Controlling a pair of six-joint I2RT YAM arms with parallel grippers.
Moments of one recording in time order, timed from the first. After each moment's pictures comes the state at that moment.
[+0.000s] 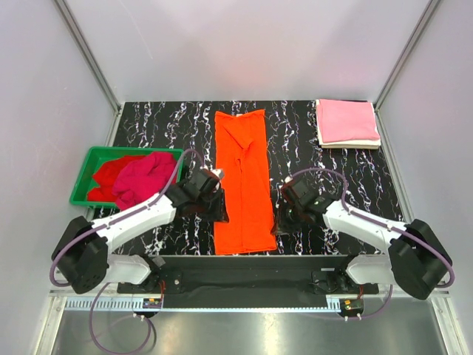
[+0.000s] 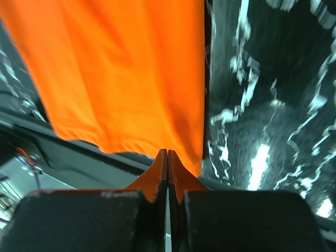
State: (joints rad) left arm -0.74 1.31 0.84 -0.53 0.13 -0.69; right arm 0.68 1.26 0.68 -0.47 -0.19 0.84
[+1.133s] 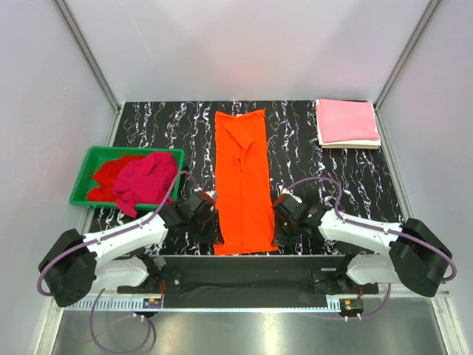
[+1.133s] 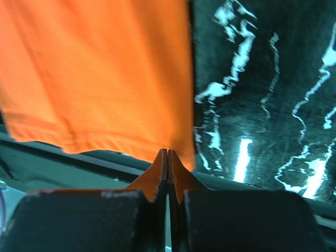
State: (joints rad) left arm -0.83 1.14 0.57 -0.48 0.18 -0.82; right arm 0.88 1.26 0.61 -0.48 -0.04 0.98
